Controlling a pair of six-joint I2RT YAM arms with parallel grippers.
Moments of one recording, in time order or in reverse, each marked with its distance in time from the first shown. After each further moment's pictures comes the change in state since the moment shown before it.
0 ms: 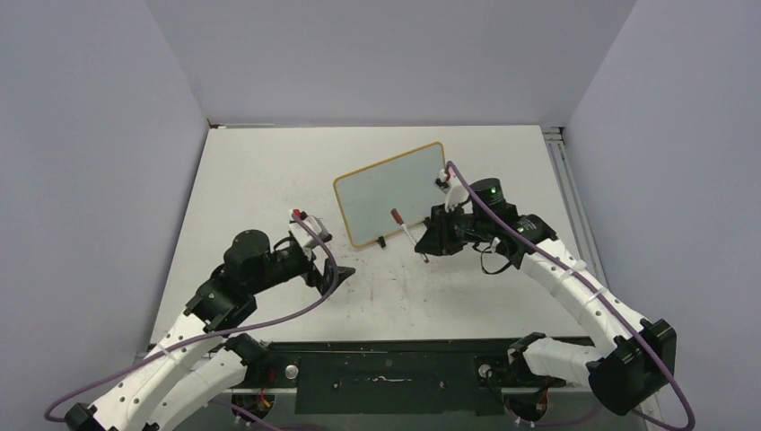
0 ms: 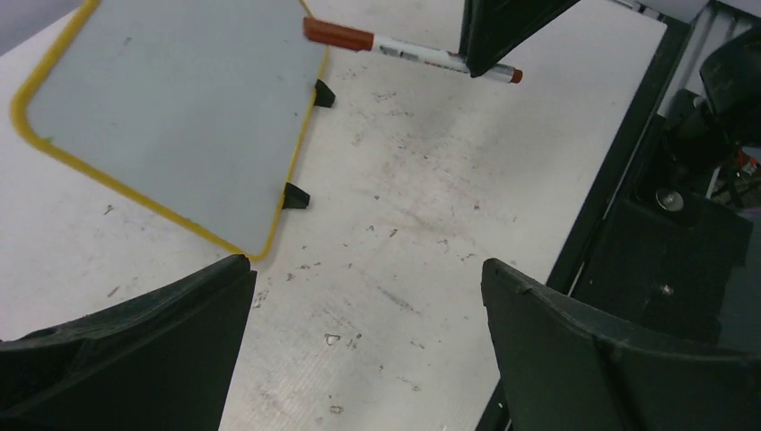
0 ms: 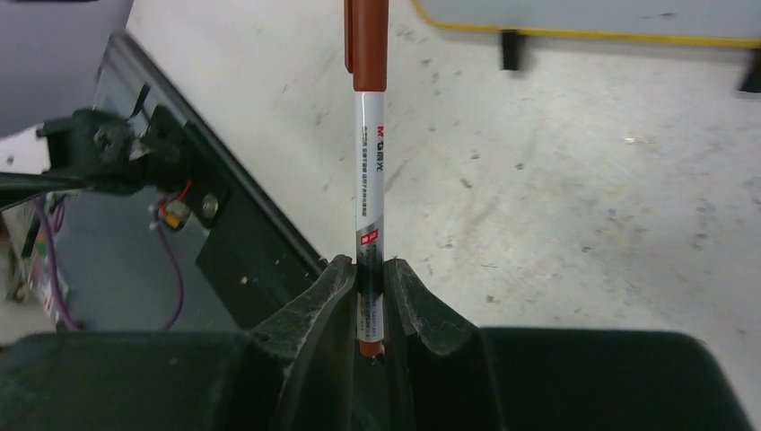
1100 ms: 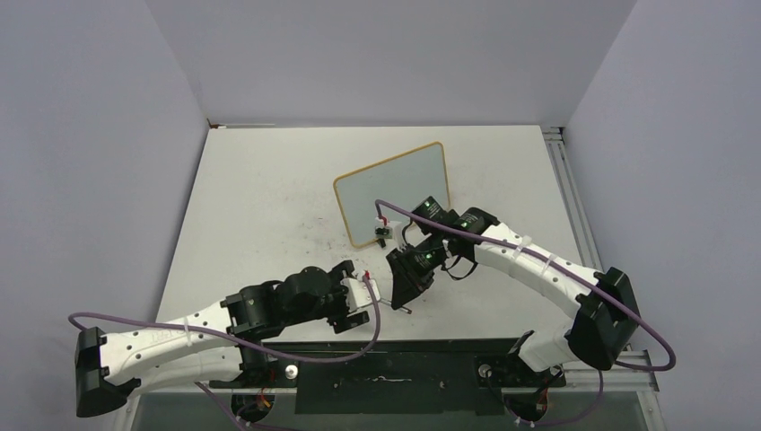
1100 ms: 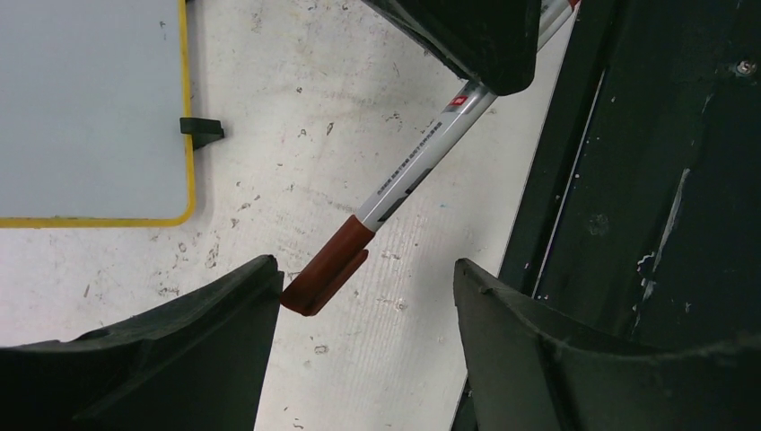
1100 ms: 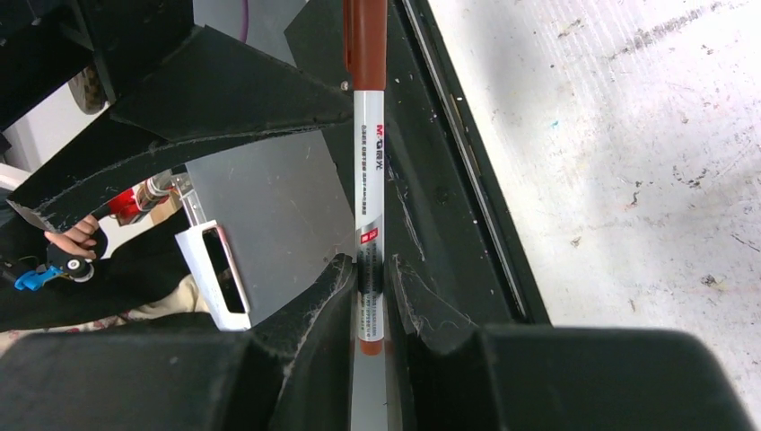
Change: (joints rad) left arm -0.587 0.160 -0.033 -0.138 -0.424 0.220; right arm 0.338 0.267 0.152 -0.307 -0.279 -0.205
